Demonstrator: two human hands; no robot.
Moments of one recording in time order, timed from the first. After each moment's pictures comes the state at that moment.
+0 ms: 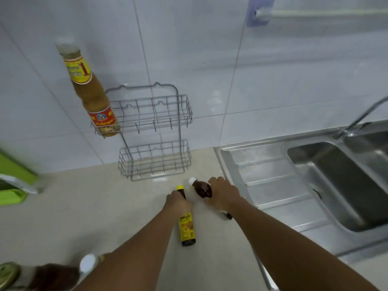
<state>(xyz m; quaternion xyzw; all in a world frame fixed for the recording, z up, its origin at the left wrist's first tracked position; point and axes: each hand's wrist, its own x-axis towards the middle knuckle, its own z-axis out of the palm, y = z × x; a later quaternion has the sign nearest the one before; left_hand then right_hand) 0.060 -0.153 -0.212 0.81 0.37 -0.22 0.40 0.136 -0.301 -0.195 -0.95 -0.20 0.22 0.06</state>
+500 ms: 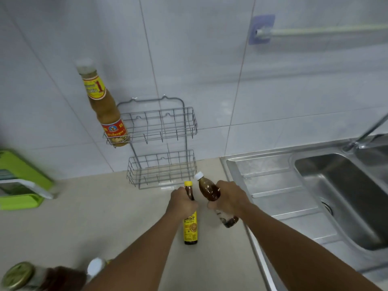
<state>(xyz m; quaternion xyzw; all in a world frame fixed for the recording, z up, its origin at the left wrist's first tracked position) 0.065 -0.159 -0.170 0.85 0.33 -0.09 0.40 0.142 -0.313 -0.165 -0.94 -0.18 0.21 0.19</state>
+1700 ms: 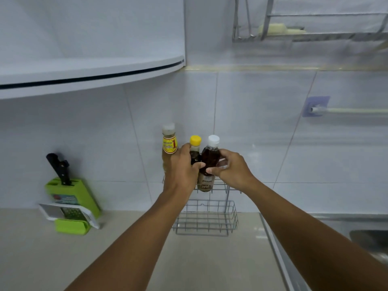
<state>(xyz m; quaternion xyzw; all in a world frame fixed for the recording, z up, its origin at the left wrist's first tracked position) 0.083 -0.025 0.043 0.87 0.27 0.31 0.28 0.200 -0.142 0.022 -0.81 -0.33 0.07 0.48</state>
